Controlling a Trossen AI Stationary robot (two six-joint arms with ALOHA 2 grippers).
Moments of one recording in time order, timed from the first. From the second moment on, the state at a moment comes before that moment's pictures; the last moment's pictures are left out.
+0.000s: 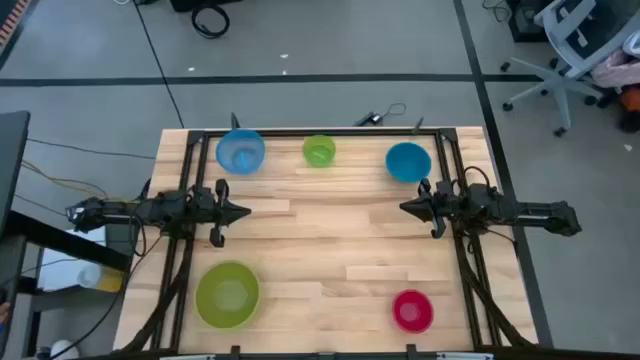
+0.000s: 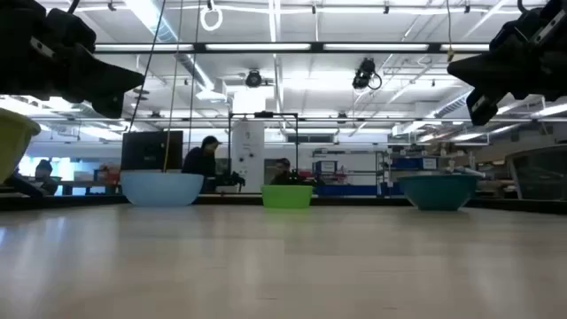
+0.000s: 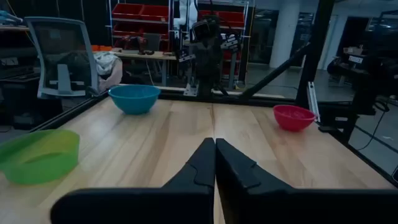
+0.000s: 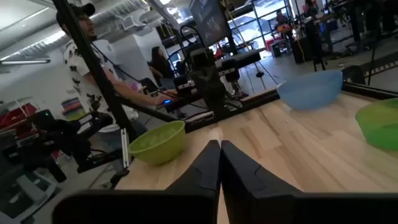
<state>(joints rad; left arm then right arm) -0.06 0.01 0.01 0.03 -0.10 -0.07 -0.08 0.03 0.01 0.10 -0.07 0.40</state>
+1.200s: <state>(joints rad) -0.06 0.01 0.01 0.03 -0.10 -0.07 -0.08 0.03 0.01 0.10 -0.07 0.40</state>
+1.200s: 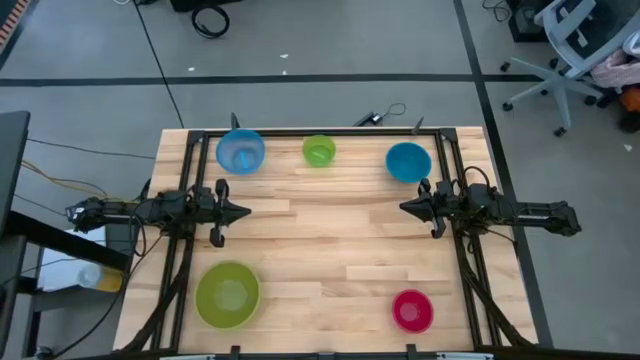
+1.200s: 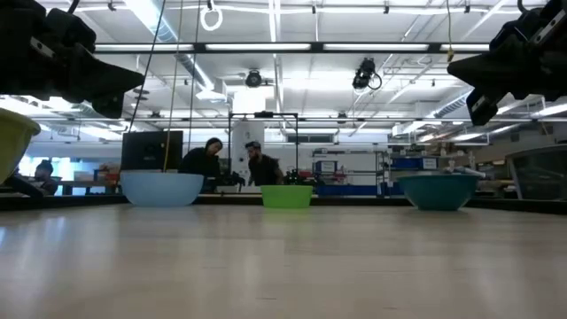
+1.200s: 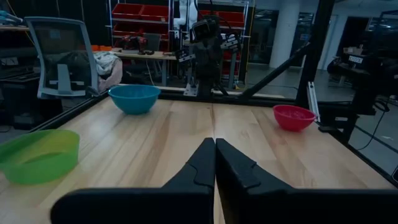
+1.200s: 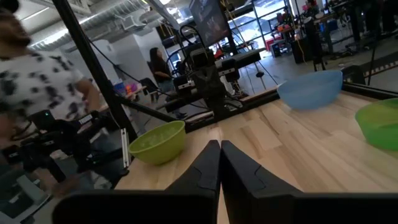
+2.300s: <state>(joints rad) -0.06 0.01 0.01 0.03 -0.10 0.02 -0.08 0.03 0.01 0.10 -0.07 0.40</state>
